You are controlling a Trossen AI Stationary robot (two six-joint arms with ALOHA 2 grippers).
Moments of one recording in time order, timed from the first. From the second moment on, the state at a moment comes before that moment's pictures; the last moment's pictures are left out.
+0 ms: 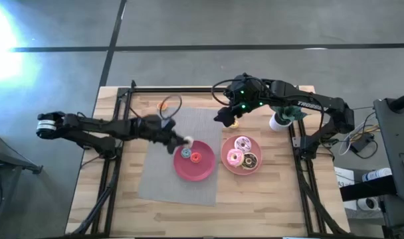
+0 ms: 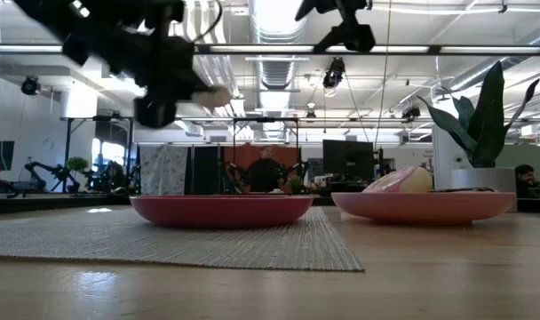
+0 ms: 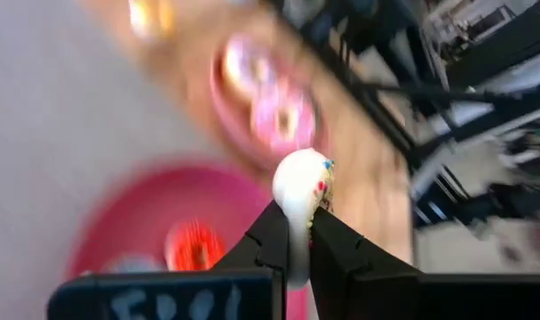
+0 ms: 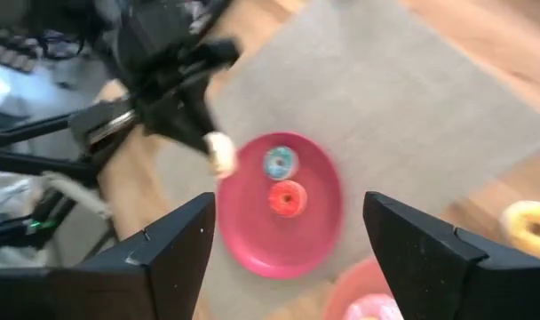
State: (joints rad) left arm 0.08 1.12 0.57 0.14 0.15 -0.76; right arm -0.23 1.53 1.60 -0.86 -0.19 0.69
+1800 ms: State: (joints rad) left arm 0.11 1.12 0.76 -0.68 -0.28 -0.83; right arm -0.23 1.57 1.60 -0.86 -0.16 0.67
